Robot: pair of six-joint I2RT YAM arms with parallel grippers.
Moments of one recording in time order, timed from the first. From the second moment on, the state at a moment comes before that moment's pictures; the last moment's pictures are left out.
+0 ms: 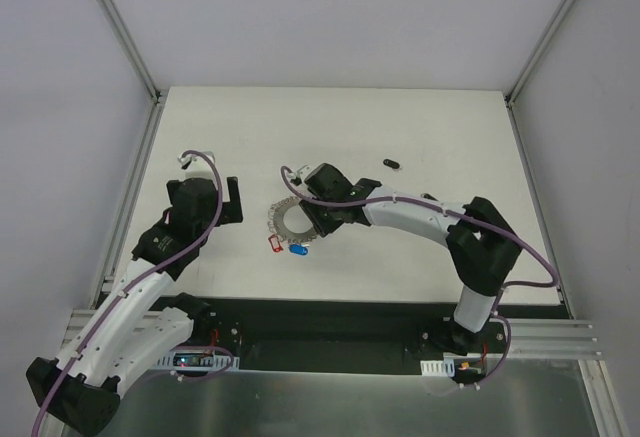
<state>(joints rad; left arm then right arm) -0.42 0.73 0.71 -0.57 -0.41 -0.26 0.94 1.76 1.24 -0.49 0.01 0.15</state>
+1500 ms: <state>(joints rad) -0.42 0.73 0.70 -0.55 -0.30 -0.25 0.95 1.77 1.31 -0.48 0.07 0.05</state>
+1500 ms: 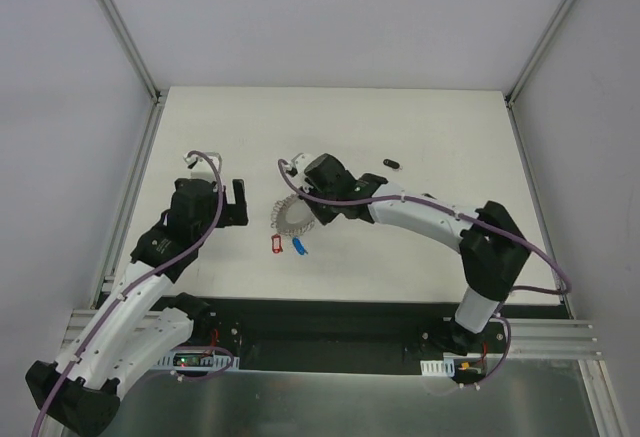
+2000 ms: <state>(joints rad) -0.42 0.65 0.80 -0.50 0.16 -0.18 0.95 1.34 1.13 -0.18 0.05 0.04</state>
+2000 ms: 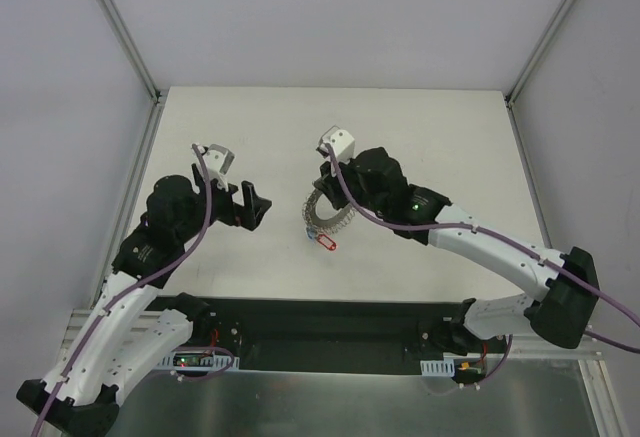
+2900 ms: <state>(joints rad) -0.42 1.09 1.20 -0.19 0.78 -0.11 0.58 1.14 1.11 0.06 -0.63 0.22</state>
